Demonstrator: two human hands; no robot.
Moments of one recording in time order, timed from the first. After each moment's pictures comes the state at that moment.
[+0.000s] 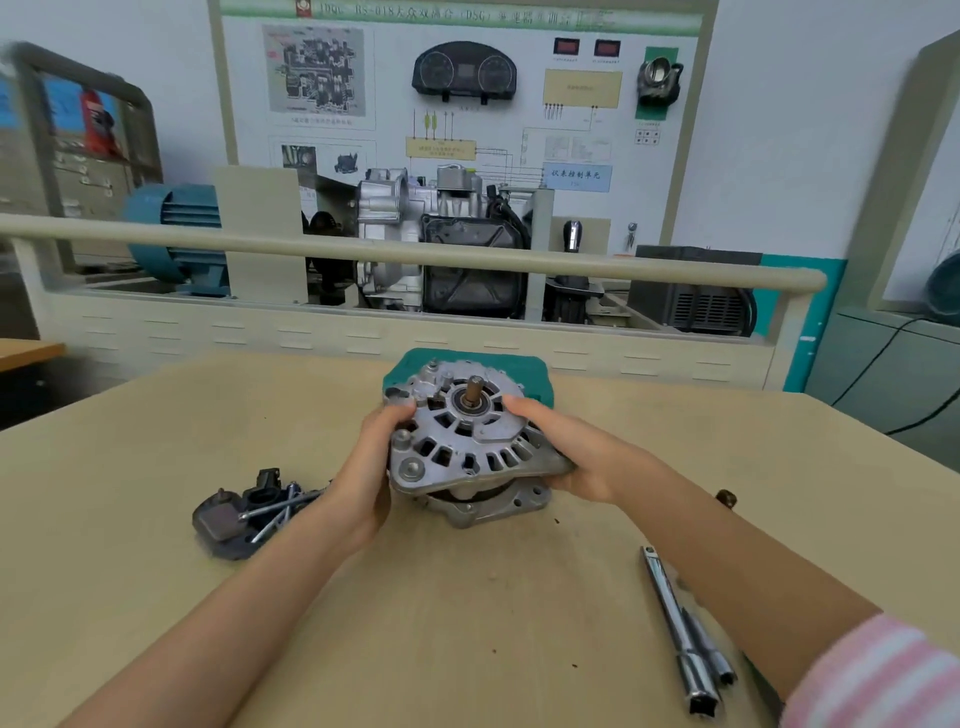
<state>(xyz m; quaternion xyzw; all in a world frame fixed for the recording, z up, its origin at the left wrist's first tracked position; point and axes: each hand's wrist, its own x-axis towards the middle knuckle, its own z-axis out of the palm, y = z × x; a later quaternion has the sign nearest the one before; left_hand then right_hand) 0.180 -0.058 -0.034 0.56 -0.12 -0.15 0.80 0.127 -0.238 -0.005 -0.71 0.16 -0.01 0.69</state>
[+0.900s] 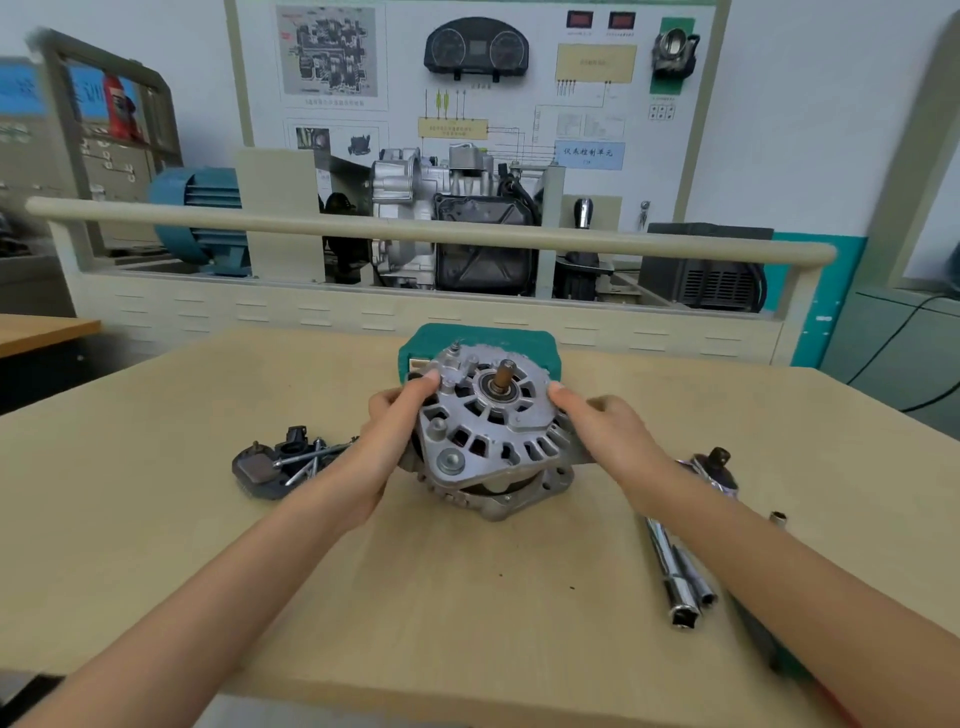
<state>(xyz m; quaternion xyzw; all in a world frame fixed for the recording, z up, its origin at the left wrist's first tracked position) 0.145 -0.034 -0.032 0.72 -0.15 -0.12 0.67 0.056 -0.219 -0.016 -0.81 0.17 -0.19 0.53</state>
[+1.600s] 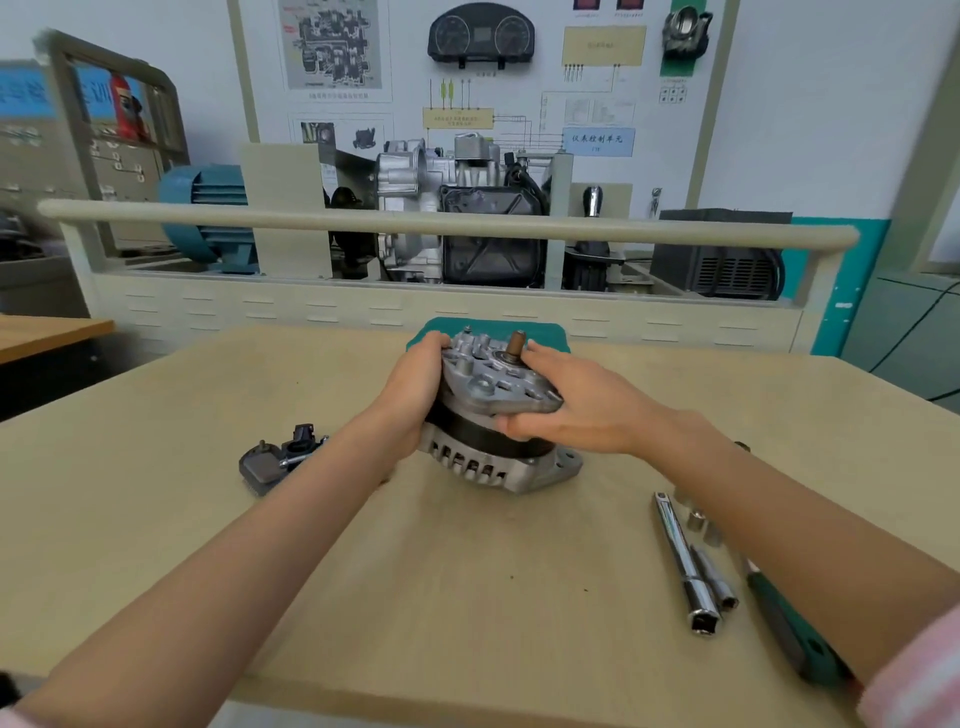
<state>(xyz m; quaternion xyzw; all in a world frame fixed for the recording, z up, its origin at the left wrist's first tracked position) 0.169 -0.066 -0.002 0.68 -0.16 -0.10 0.71 0.086 -0.223 0.012 -0.98 -0.04 -0.13 0.12</state>
